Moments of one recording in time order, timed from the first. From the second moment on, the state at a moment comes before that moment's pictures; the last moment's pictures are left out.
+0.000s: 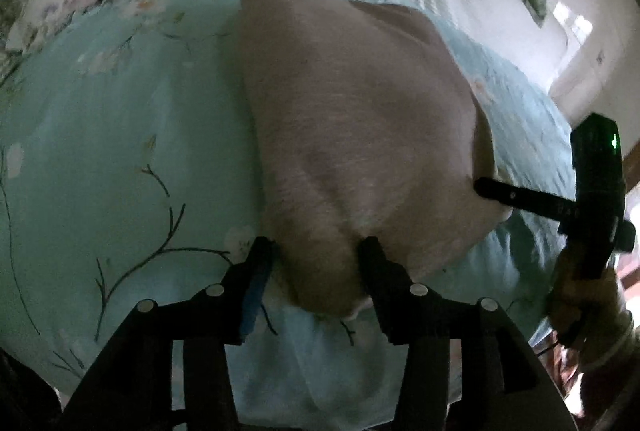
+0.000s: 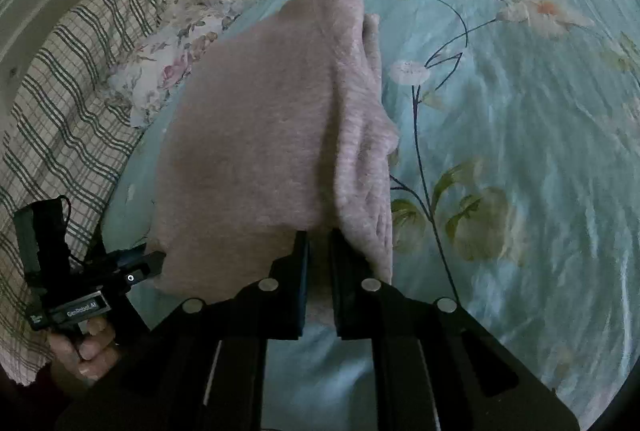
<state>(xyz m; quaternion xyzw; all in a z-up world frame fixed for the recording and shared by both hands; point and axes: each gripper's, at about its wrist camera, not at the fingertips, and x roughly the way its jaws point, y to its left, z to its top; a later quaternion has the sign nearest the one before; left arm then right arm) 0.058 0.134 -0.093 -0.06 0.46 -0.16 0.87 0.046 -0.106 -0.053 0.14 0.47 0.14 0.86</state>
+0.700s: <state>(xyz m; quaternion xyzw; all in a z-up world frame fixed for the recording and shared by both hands) 0.026 0.136 -0.080 -0.05 0.45 -0.12 0.88 0.007 -0.099 -0.027 0.13 0.45 0.11 0.88</state>
